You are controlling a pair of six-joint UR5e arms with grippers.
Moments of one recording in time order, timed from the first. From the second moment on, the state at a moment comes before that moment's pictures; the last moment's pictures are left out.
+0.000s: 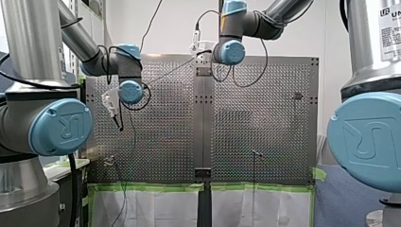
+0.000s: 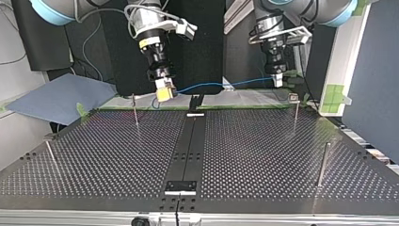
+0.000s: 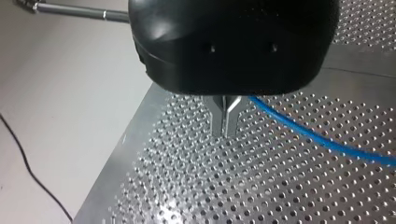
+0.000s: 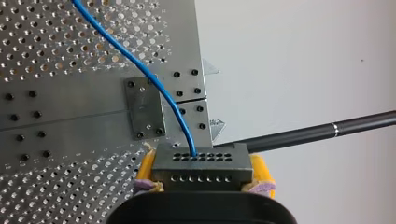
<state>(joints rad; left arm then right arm) -0.33 -1.43 -2.31 -2.41 -2.11 -1.89 2.38 -1.46 1.70 -0.51 1.71 1.63</state>
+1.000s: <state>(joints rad) -0.24 -1.35 -2.14 -2.63 -2.16 -1.96 2.39 -1.44 1.65 -0.50 1.67 1.62</state>
